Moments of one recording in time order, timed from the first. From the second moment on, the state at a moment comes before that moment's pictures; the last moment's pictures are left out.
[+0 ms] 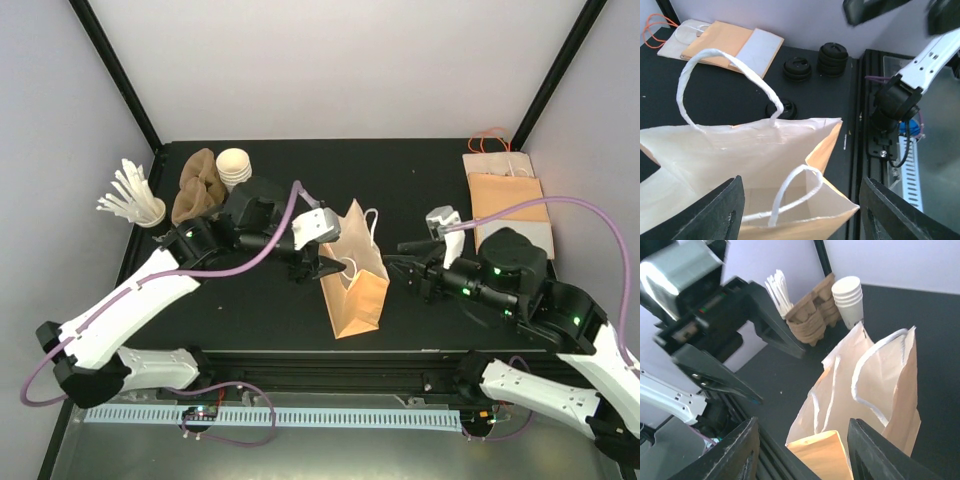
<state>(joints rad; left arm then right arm) -0.84 1.18 1.40 -0.77 0.47 0.20 0.92 0.77 1.24 -0.82 -0.07 0.38</state>
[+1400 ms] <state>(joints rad) -1.01 1.23 1.37 -0.84 0.13 0.43 0.92 0.88 1.20 -0.76 -0.09 0.51</state>
